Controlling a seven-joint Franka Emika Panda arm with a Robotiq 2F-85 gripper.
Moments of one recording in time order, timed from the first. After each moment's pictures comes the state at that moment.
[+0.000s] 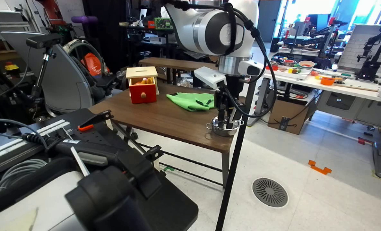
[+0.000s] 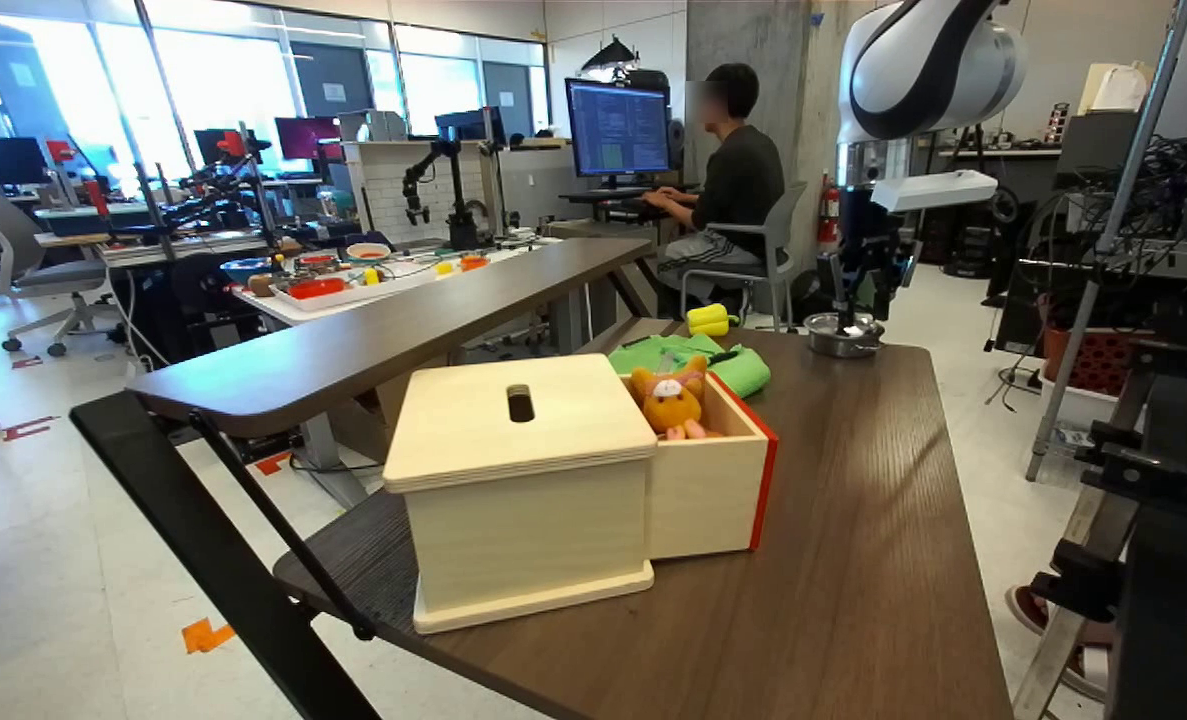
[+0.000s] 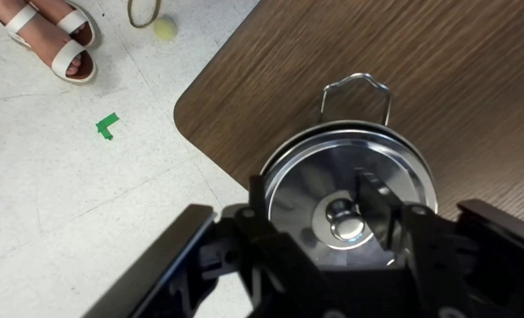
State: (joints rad) arm -0.08 0.78 -0.13 -1.75 0.05 2.48 0.21
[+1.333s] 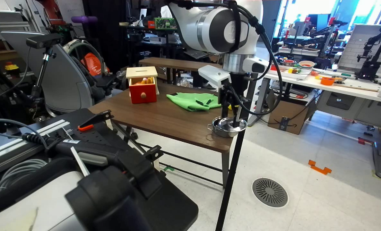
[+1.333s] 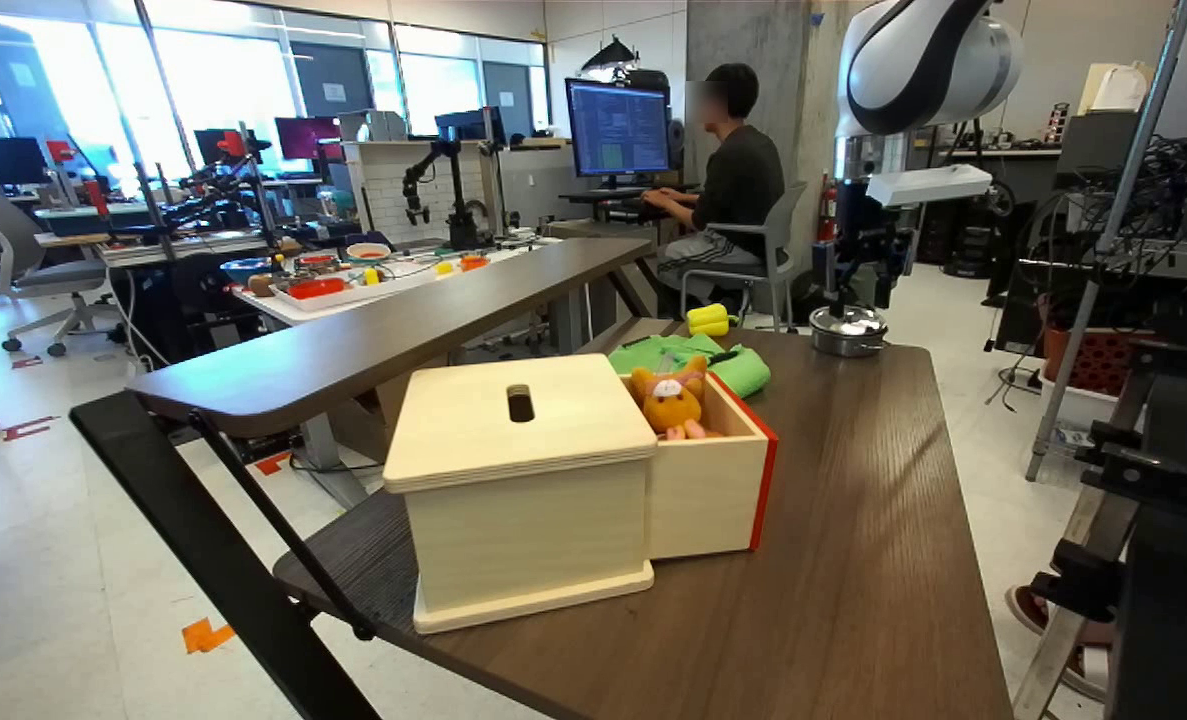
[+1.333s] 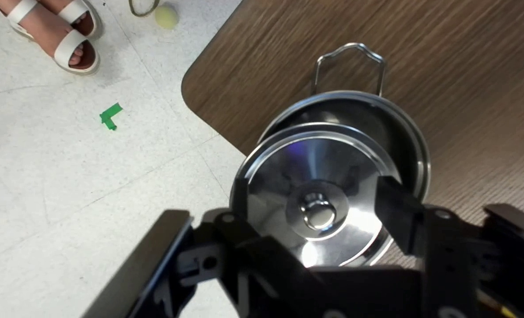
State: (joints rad) arm -0.08 0.79 -0.14 -1.72 0.05 2.48 0.22
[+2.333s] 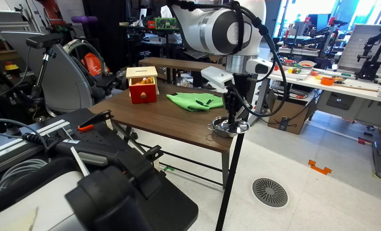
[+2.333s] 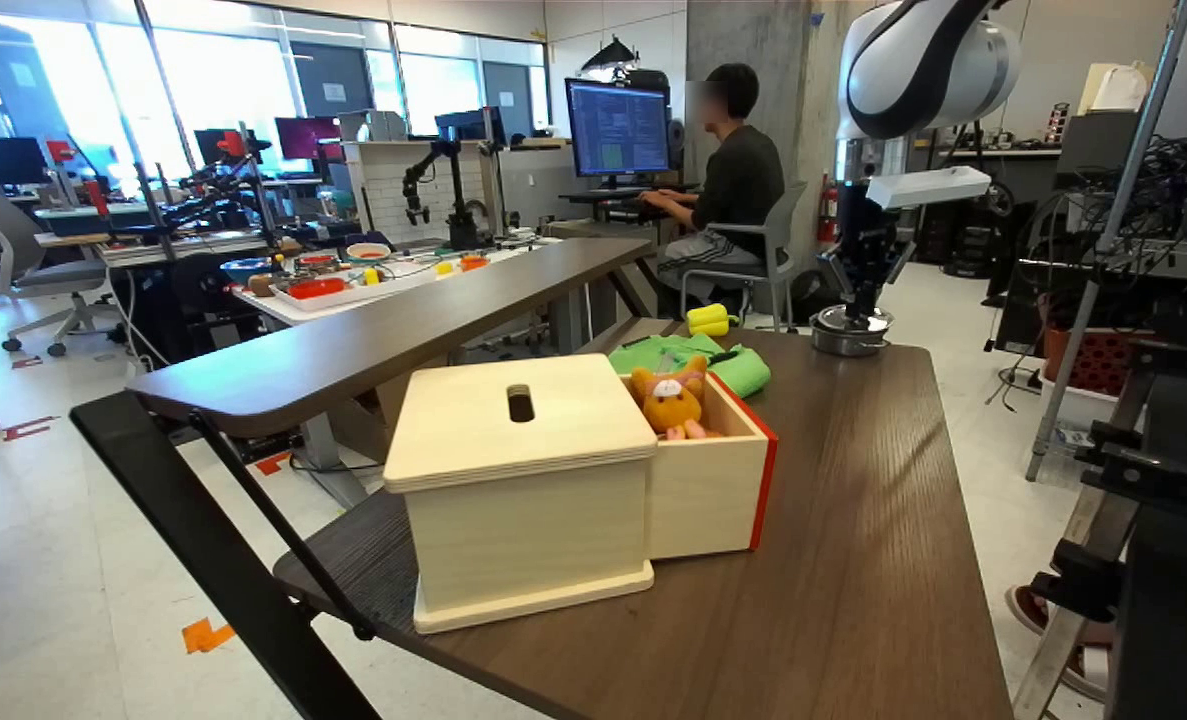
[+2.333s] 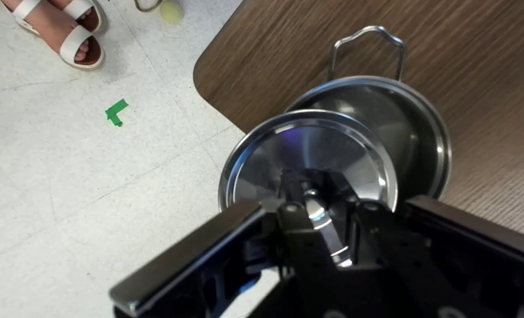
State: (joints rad) arm -0.08 0.81 -0.16 -1.70 0.05 2.48 0.22
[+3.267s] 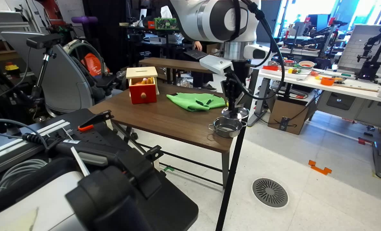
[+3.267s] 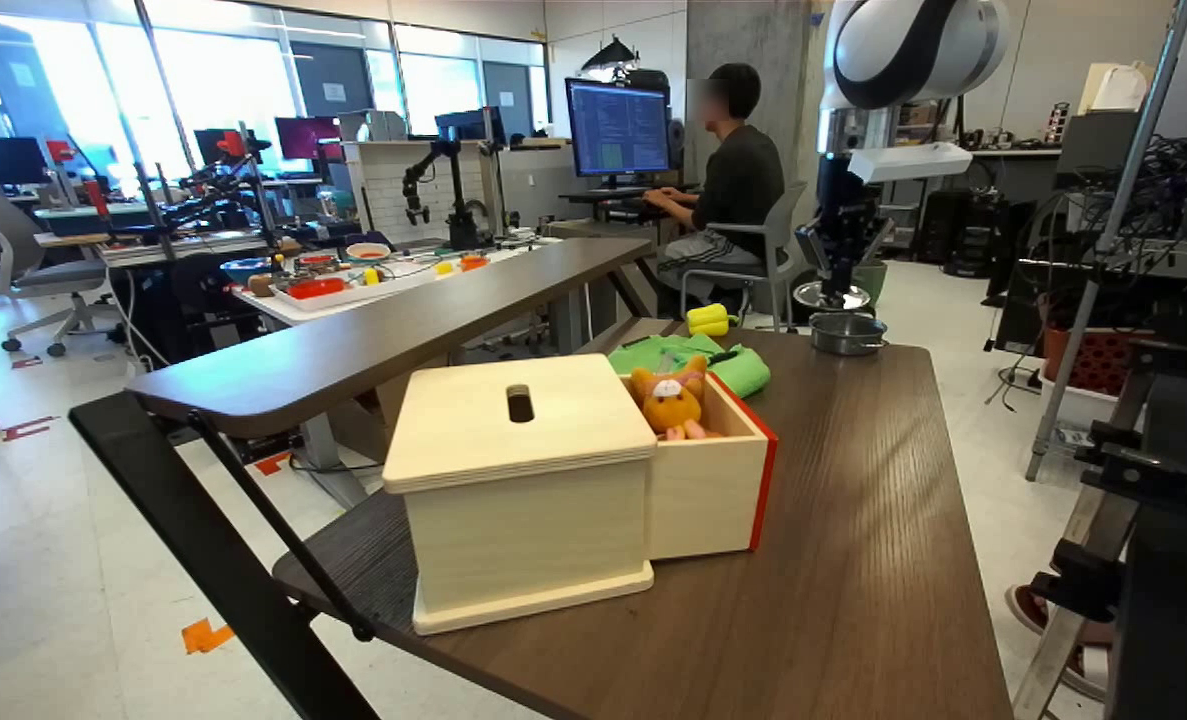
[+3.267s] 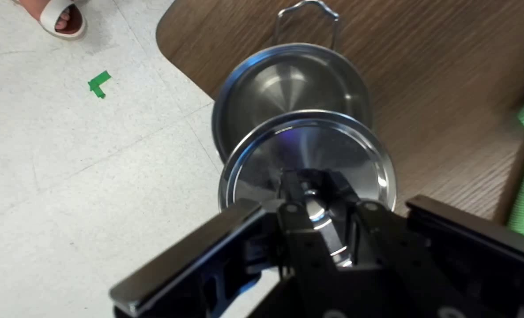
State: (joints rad) arm -0.05 0.76 -0.15 -1.69 0.05 2.49 0.22
